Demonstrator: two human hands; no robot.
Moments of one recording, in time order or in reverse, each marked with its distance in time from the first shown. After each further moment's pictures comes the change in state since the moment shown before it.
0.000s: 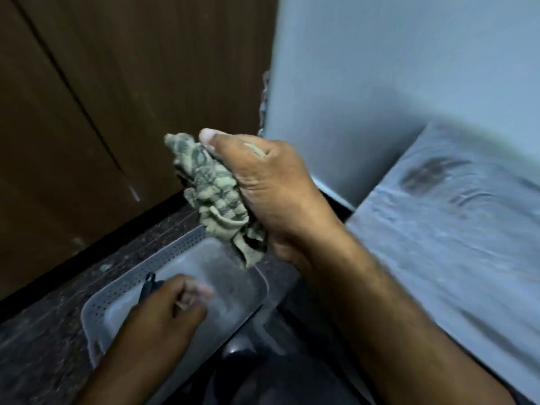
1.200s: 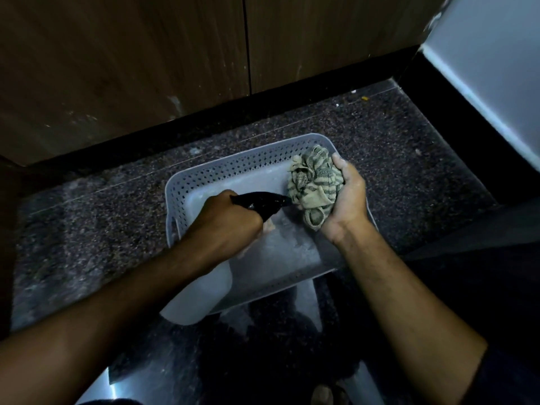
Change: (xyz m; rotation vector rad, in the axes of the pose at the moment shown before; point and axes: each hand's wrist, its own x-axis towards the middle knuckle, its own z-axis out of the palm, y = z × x) left_hand 0.083 -0.137 0.012 -0.144 0.220 -0.327; right_hand 0.073 0.333 -0.020 0.548 0.017 0.544
